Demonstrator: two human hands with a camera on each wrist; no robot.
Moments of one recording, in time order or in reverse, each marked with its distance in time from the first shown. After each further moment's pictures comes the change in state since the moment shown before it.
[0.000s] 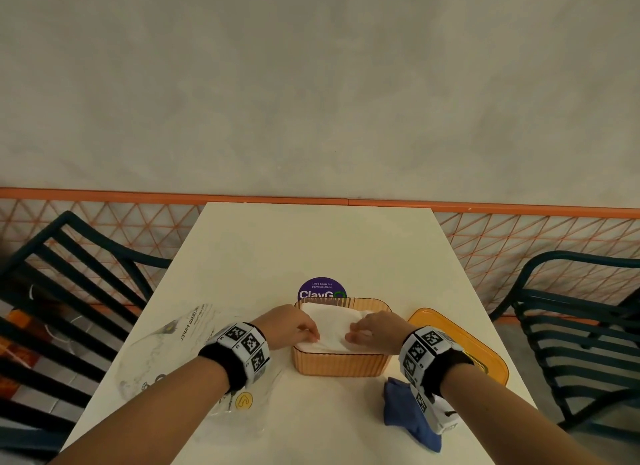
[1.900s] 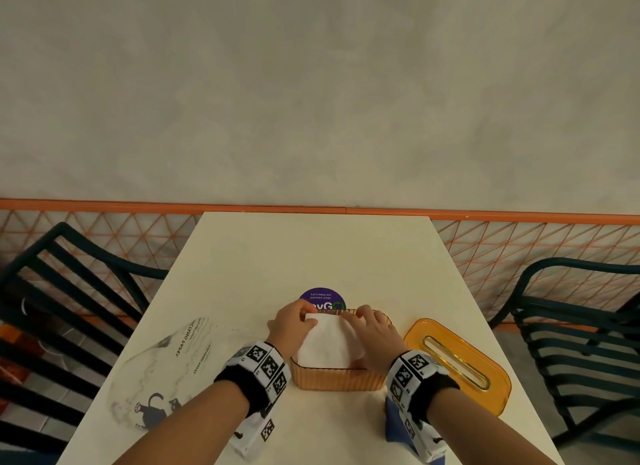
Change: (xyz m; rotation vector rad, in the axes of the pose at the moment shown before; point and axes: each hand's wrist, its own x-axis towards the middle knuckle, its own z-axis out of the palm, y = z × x) left_hand 0.027 0.012 0.016 -0.484 0.486 -0.350; right_hand 0.009 -0.008 0.020 -0.017 0.315 0.027
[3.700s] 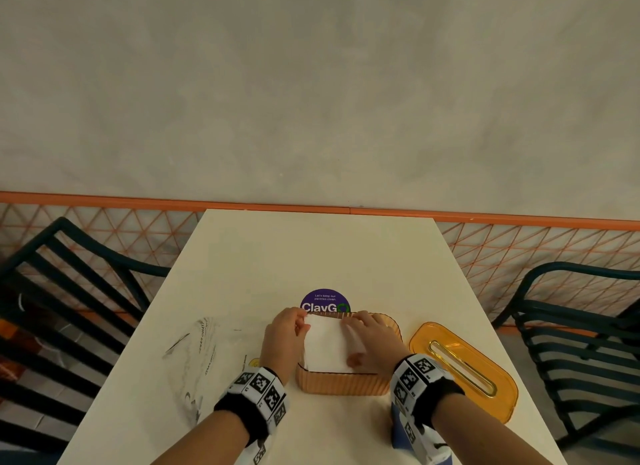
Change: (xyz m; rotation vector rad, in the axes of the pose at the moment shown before) left_hand -0.012 -0.025 0.005 -0.004 0.268 0.154; right_hand 0.014 -0.003 0.001 0.056 -0.045 -0.063
